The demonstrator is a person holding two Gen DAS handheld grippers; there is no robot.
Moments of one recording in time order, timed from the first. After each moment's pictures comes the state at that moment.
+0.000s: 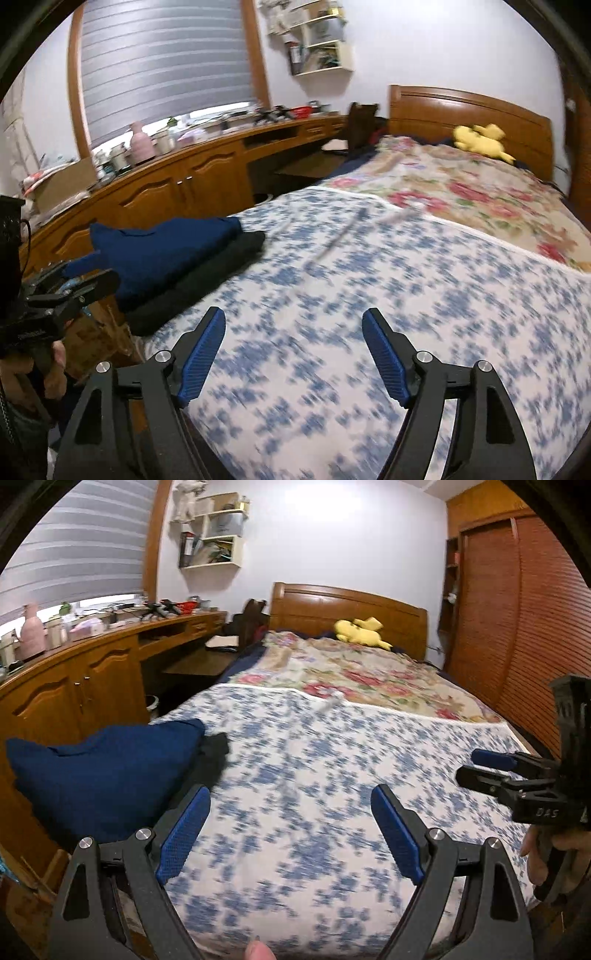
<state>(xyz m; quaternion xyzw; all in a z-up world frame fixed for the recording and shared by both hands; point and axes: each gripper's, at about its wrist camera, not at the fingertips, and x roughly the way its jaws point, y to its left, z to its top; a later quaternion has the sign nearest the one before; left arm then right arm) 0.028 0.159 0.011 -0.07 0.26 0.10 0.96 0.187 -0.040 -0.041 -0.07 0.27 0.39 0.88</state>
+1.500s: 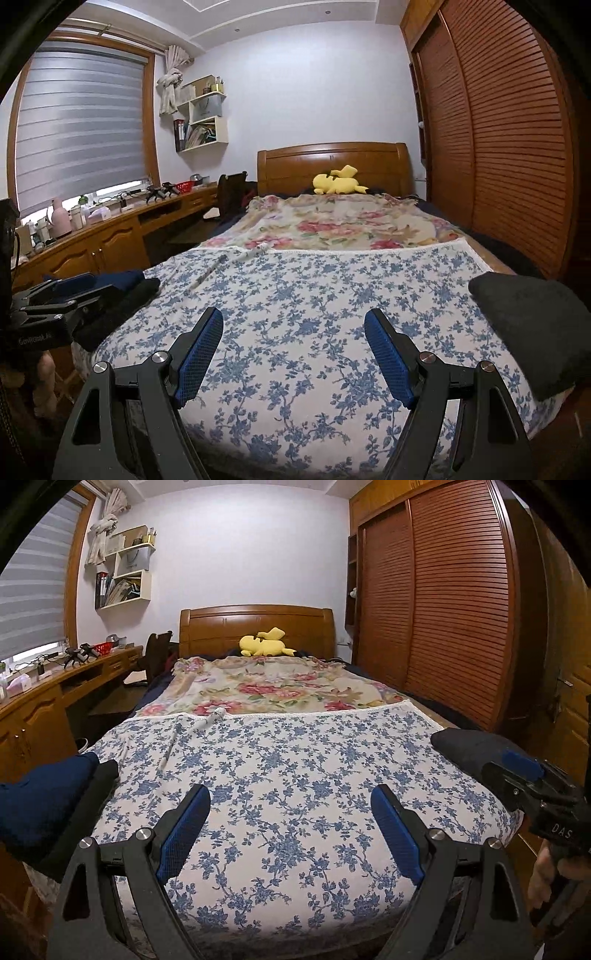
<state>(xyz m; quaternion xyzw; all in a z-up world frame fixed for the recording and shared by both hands) -0.017 -0.049 0.053 -0.01 0.22 -0.03 0.97 -0.015 -0.242 -0.017 0.00 0.16 0.18 0.97</state>
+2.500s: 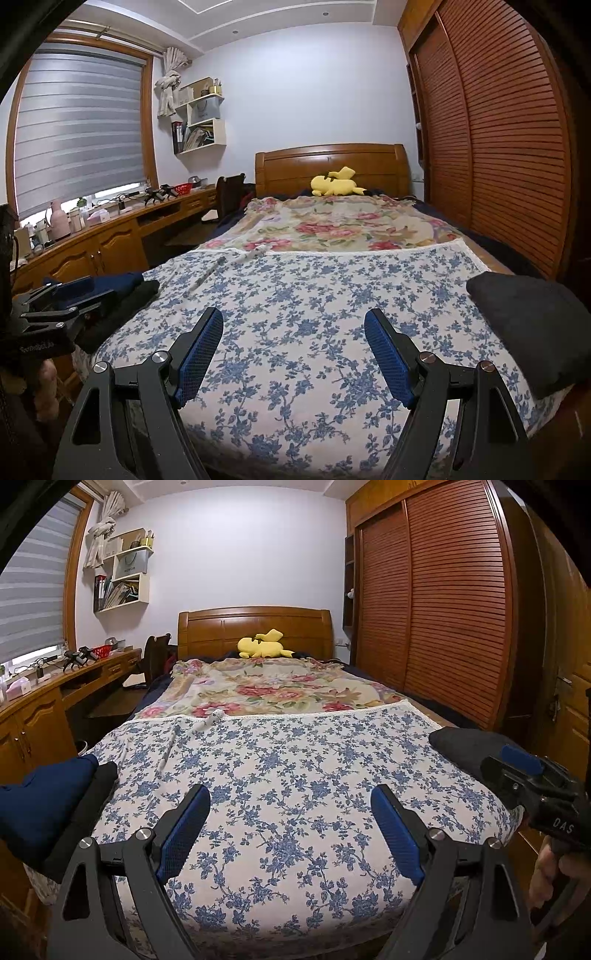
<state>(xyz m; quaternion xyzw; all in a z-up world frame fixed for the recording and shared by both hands) -0.018 -0.054 0.055 -0.01 0.22 -0.03 0.97 -0.009 -0.254 -0.016 0.00 0.16 0.18 0.97</state>
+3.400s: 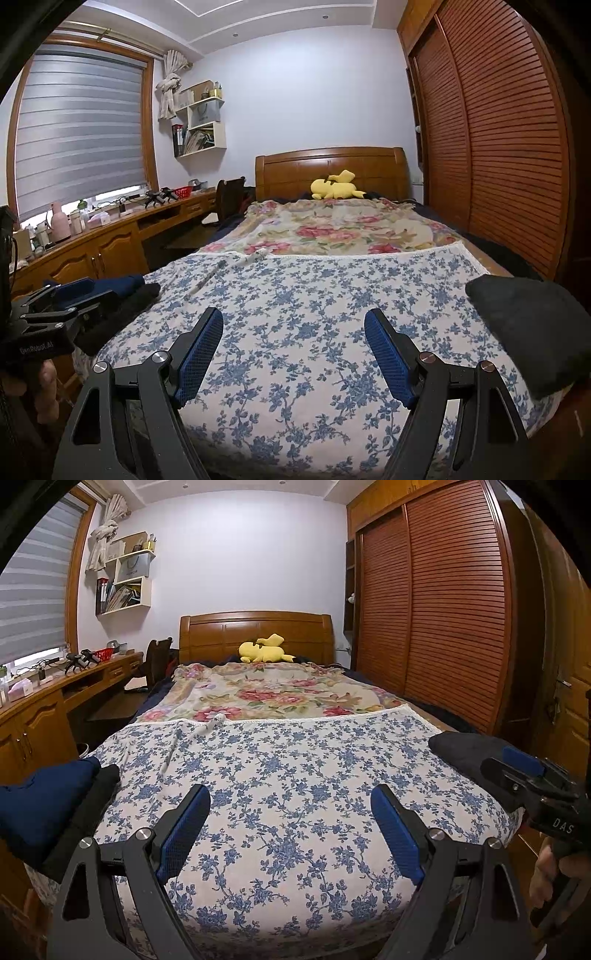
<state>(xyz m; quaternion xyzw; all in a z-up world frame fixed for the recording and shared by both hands) -0.022 -0.053 0.059 -0.01 0.21 -0.03 0.98 -0.012 -0.255 -0.015 0.00 0.16 0.18 0.97</state>
